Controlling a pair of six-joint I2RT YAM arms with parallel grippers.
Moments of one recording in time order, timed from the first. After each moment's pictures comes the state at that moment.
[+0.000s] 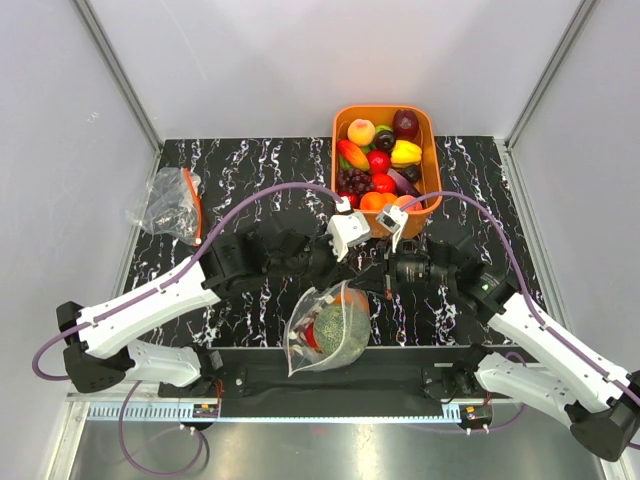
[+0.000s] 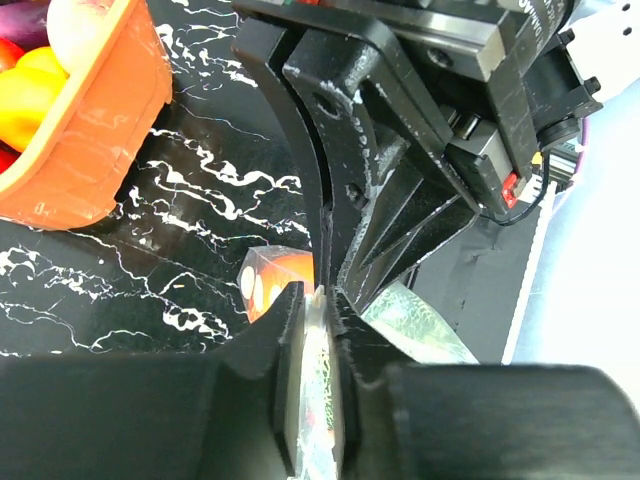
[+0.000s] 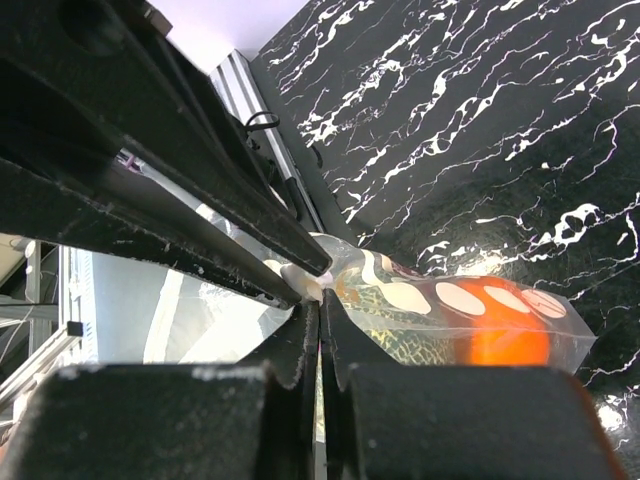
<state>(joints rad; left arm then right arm) -1.10 1.24 1.37 -0.64 0.15 -0.01 0.72 0.89 0.86 -0.30 -0.59 0.39</state>
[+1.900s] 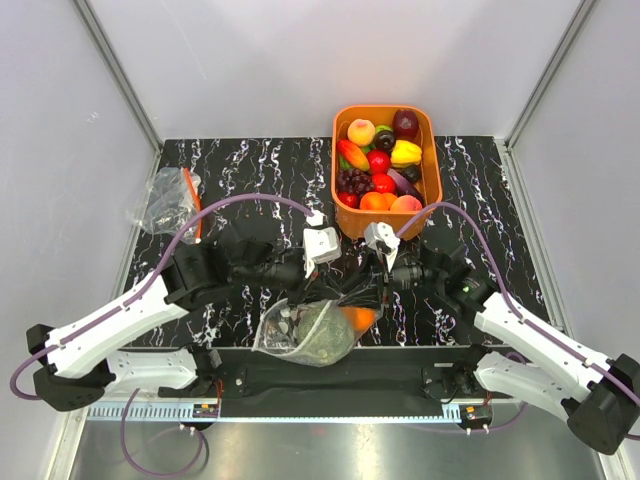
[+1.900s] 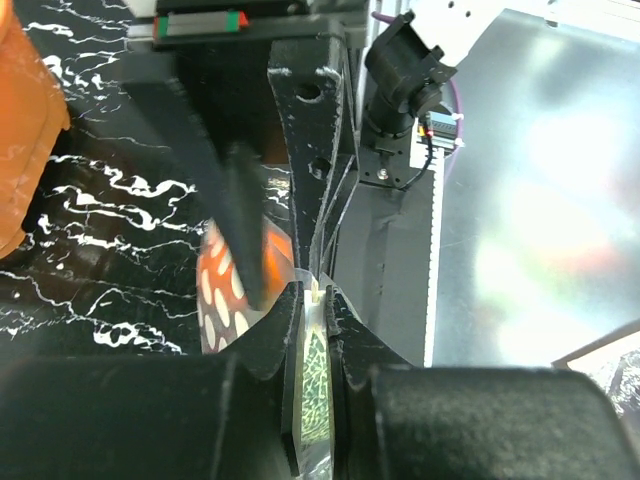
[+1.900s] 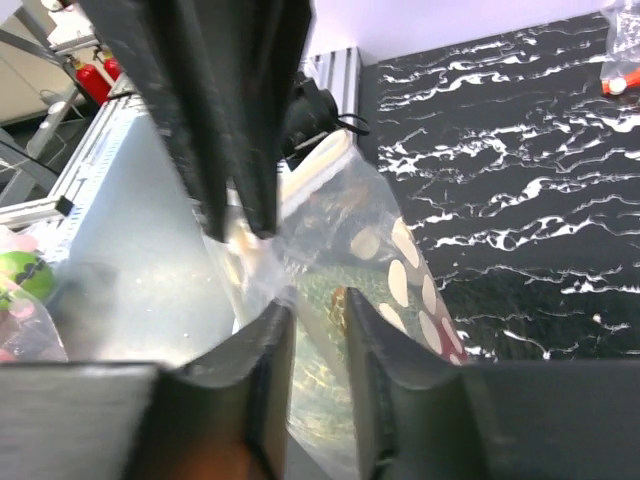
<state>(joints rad) -1.07 1.07 1.28 -0.66 0.42 0.01 0.72 0.93 0.70 0.09 -0.95 0.14</state>
